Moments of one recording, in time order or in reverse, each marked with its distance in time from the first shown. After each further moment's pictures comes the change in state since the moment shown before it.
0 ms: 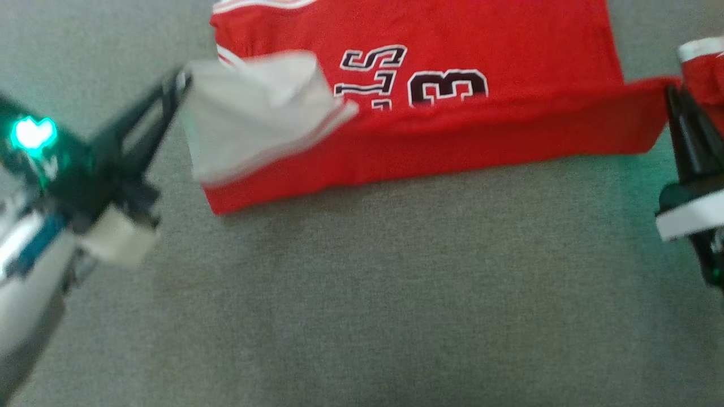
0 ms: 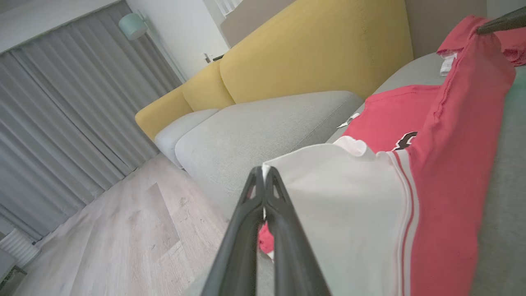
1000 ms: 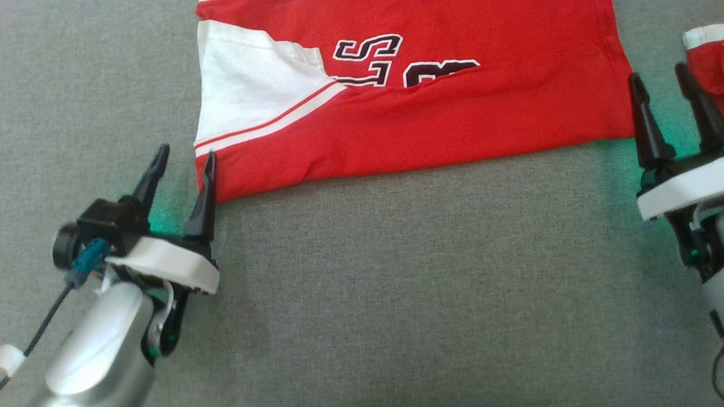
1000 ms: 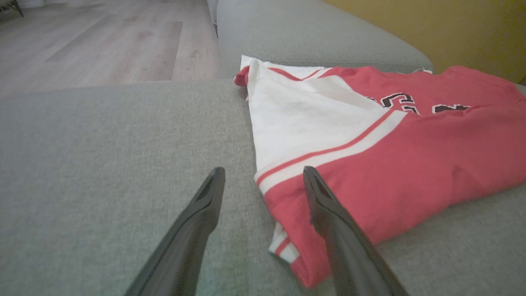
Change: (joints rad) left arm 0.193 -0.261 0.049 0.223 -0.368 0.168 0.051; right arm -0.134 0.041 0.086 0.174 0.053 0.000 -0.023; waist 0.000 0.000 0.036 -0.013
